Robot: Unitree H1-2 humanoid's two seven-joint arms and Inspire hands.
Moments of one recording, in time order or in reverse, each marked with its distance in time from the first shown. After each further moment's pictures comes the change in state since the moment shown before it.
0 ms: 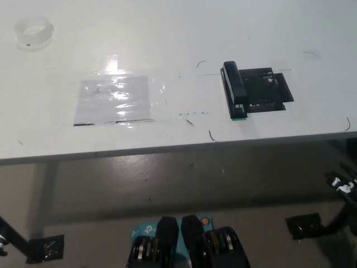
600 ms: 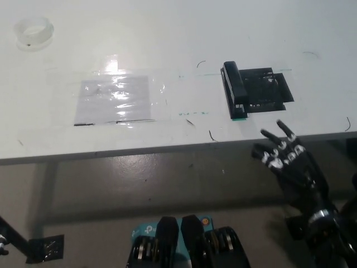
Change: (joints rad) left_arm 0.000 -0.004 0.000 0.002 -0.016 0.001 0.000; right_arm -0.109 0.061 0.250 -0.146 0.110 0.145 -0.040
